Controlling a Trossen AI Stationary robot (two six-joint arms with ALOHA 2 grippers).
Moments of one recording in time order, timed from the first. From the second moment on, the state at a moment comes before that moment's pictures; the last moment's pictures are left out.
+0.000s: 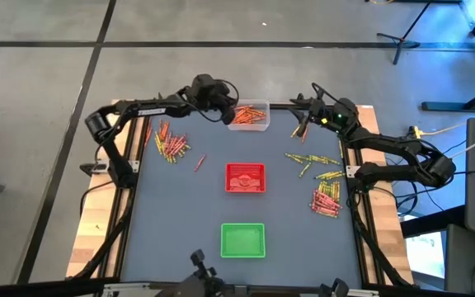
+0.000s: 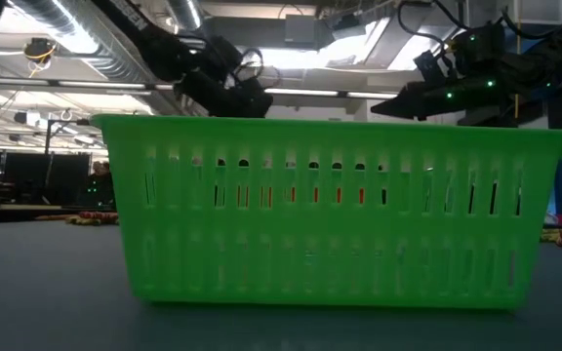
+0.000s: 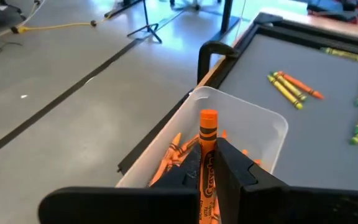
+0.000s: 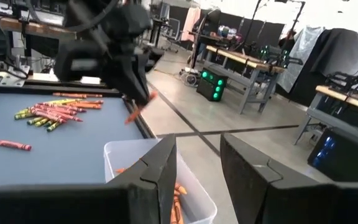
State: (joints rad) left arm 0.67 1.74 1.14 0.13 0.10 0.06; right arm -0.81 1.16 0.43 0.73 -0.35 -0.27
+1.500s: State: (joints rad) left arm 0.64 1.89 1.60 -0.54 -0.07 0.17; right arm -0.81 1.16 0.43 0.70 -0.35 -0.27
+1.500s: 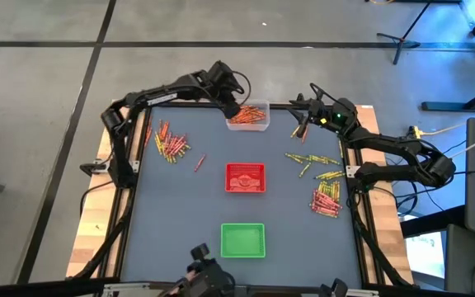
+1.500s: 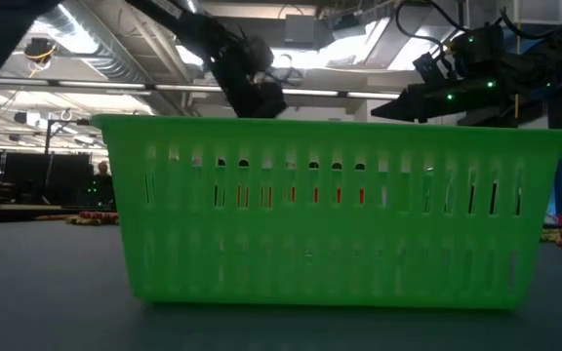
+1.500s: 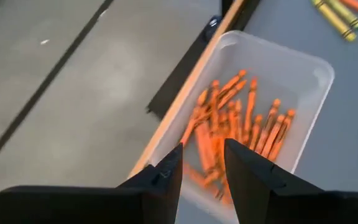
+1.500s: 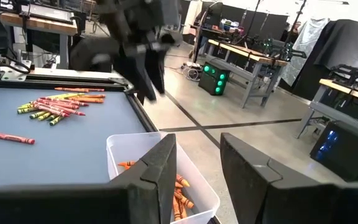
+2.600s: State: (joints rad) left arm 0.95 1.64 1.11 -0.91 -0.21 -0.12; right arm -0.81 1.16 0.43 0.69 -0.35 -0.27
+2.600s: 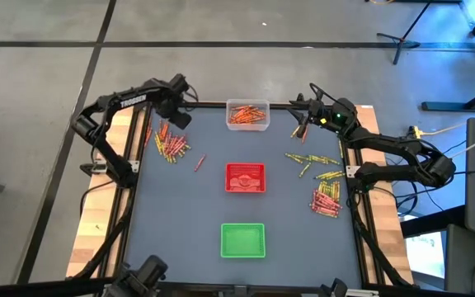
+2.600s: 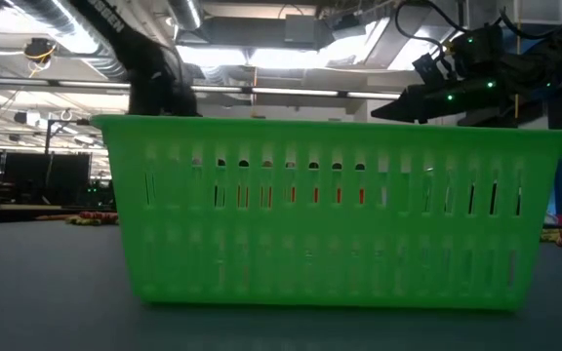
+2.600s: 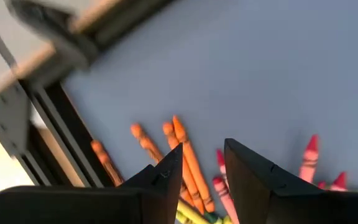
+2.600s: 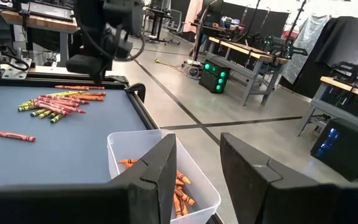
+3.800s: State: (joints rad) left arm 1.02 1.71 0.93 -0.71 -0.14 -0.16; right arm -0.81 1.16 0.43 0.71 -0.35 -0.27
